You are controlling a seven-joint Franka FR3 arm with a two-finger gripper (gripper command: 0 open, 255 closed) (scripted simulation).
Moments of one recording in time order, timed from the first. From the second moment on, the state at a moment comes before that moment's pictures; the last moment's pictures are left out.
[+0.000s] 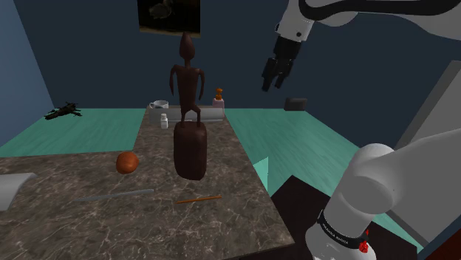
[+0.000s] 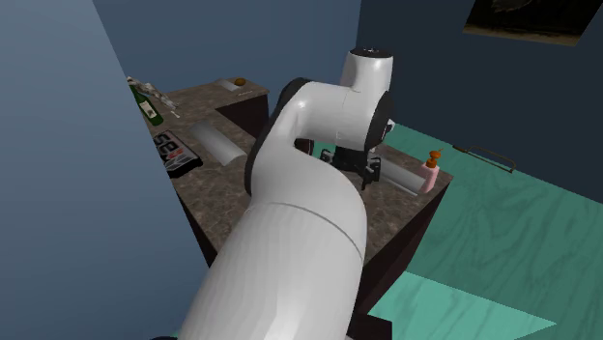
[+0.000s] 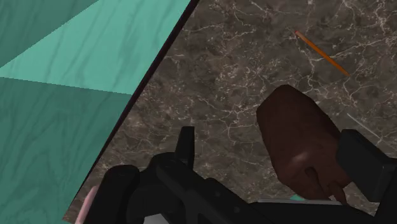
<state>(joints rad) -0.01 -0.74 -0.07 -2.30 0.00 1.71 -0.11</state>
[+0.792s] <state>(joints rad) 0.17 -0.66 -0.15 -2.55 0.09 2.37 -0.42</state>
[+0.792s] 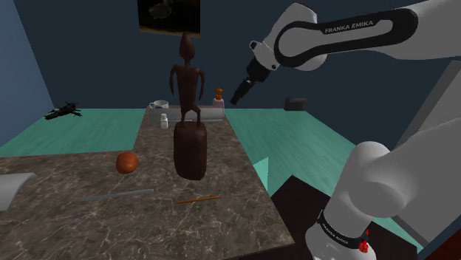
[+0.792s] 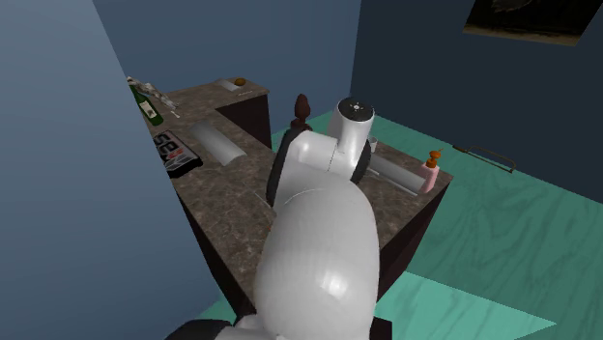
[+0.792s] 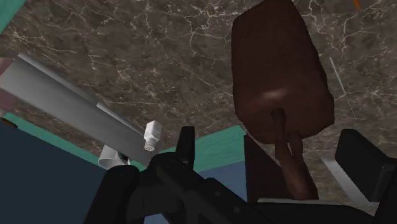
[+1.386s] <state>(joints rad) 0.63 -0.45 -0.44 -2.57 0.35 2.93 -0.91</state>
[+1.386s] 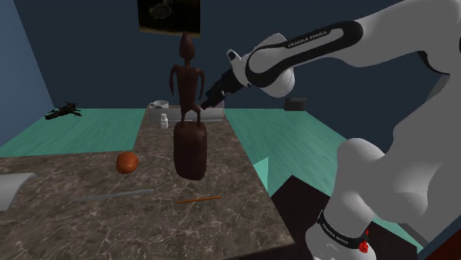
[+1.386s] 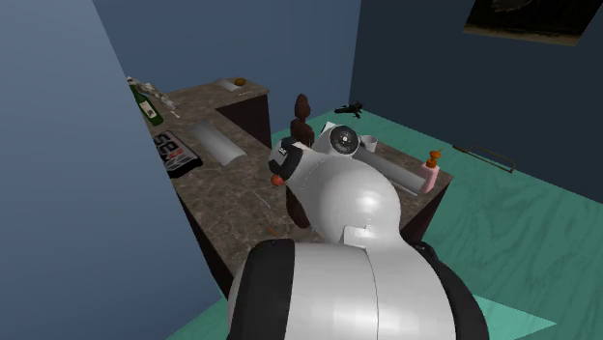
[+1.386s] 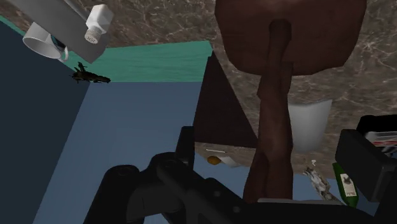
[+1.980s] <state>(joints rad) 0.99 -0.42 -0.74 -2.60 0.50 3.13 -1.16</state>
